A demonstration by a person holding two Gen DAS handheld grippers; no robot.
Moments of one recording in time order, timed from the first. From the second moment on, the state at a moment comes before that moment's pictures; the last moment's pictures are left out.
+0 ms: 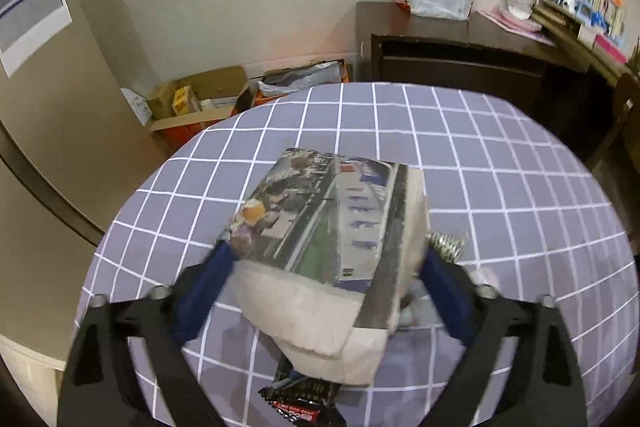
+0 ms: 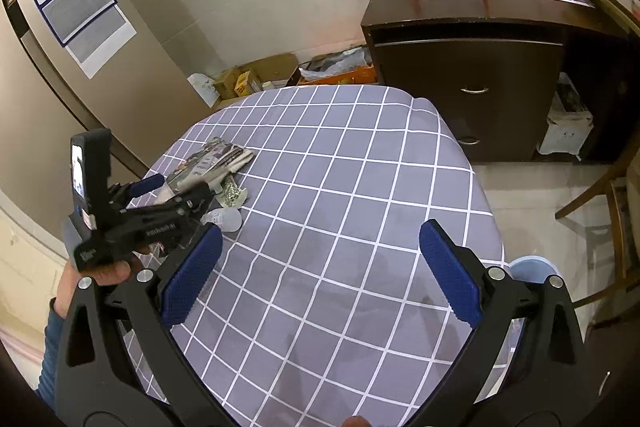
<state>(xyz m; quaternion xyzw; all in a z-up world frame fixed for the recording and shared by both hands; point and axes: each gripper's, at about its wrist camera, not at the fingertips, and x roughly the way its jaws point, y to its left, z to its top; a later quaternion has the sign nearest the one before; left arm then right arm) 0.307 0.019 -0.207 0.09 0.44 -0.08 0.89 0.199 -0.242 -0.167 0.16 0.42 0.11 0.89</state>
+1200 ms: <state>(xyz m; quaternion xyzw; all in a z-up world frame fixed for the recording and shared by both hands) 0.309 0.068 -0.207 0.07 0.43 -0.06 0.90 0.287 -0.132 -0.205 0.02 0.46 0.19 0.87</state>
